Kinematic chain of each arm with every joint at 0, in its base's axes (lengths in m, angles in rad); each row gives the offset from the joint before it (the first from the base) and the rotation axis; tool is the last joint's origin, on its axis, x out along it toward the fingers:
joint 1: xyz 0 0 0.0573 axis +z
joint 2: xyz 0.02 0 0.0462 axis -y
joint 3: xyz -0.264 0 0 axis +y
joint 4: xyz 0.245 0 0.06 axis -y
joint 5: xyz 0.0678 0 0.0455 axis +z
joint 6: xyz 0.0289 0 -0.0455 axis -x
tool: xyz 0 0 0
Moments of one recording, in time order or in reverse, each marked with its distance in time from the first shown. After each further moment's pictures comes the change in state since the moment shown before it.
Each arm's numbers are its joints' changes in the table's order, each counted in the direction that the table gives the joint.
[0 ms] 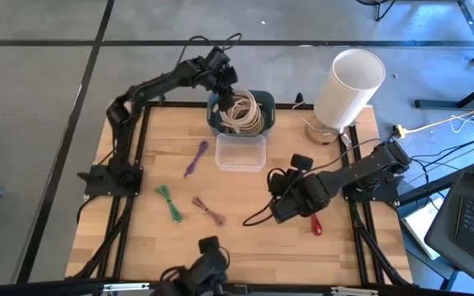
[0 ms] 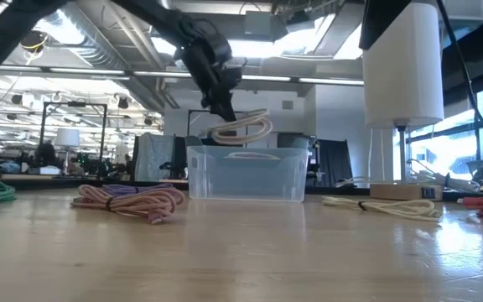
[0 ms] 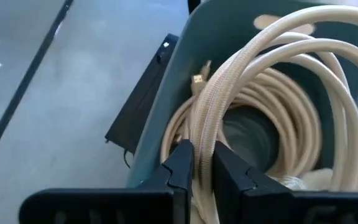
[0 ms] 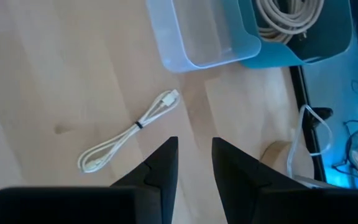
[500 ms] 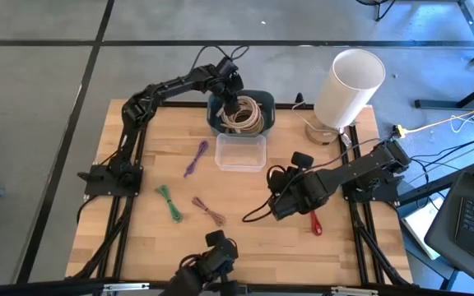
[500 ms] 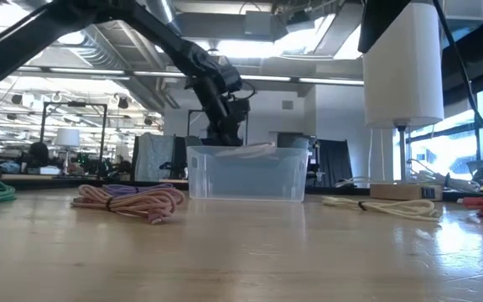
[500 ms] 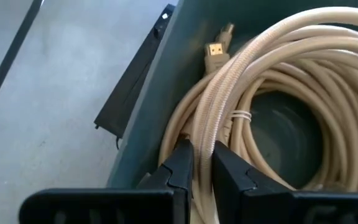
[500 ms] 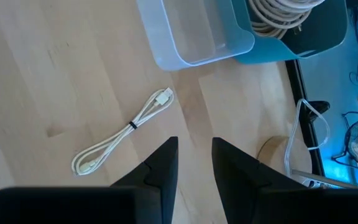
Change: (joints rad) left arm 0.005 -0.180 -0.034 0.063 0.034 0.014; right arm -0.021 0.000 0.000 -0.009 0.000 -0.019
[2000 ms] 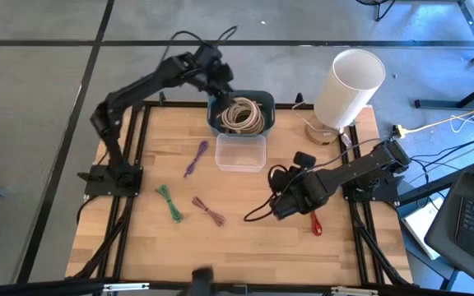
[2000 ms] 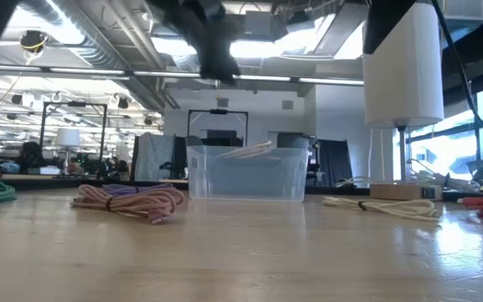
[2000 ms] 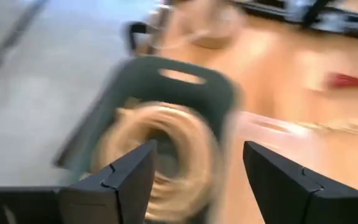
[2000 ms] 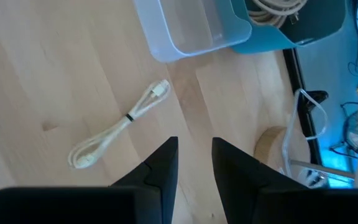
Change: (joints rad) left arm -0.081 0.375 0.000 -0.220 -0.209 0.110; right arm 0.003 0.000 0.000 -0.042 0.011 -0.035
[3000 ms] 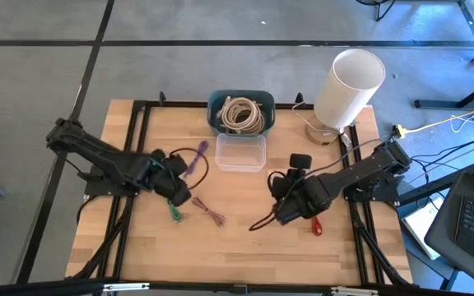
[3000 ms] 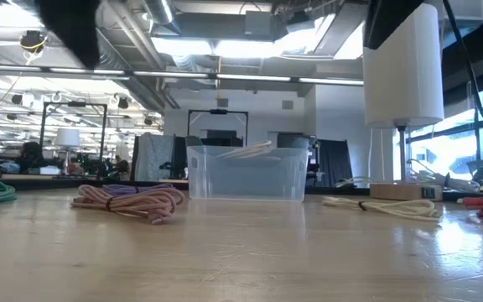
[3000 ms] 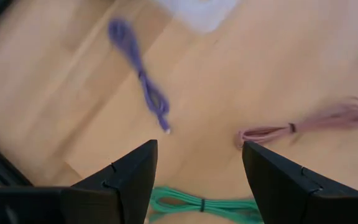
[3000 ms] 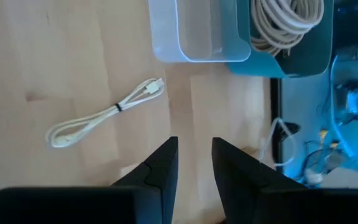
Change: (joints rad) left arm -1.043 0.493 0.684 -0.377 0.785 1.285; right arm 0.030 0.000 0.000 -0.007 -0.047 0.220
